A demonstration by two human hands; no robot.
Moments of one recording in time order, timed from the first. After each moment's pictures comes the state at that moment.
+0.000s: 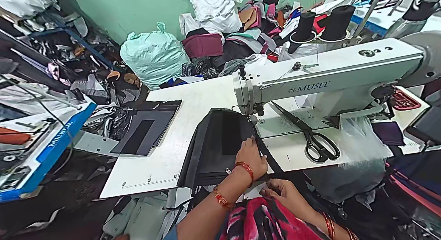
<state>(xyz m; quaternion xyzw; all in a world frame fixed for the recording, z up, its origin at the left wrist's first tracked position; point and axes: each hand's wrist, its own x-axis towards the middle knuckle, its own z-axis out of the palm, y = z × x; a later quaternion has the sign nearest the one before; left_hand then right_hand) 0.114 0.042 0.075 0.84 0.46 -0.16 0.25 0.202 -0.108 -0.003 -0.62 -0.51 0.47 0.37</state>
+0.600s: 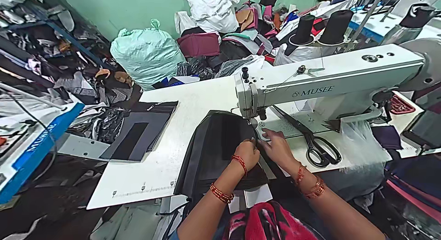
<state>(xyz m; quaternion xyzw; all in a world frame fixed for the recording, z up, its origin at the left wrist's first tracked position) 0.109 0.084 0.066 0.82 0.43 -0.12 0.35 0.242 0.019 0.015 -0.76 -0.52 0.23 0.31</state>
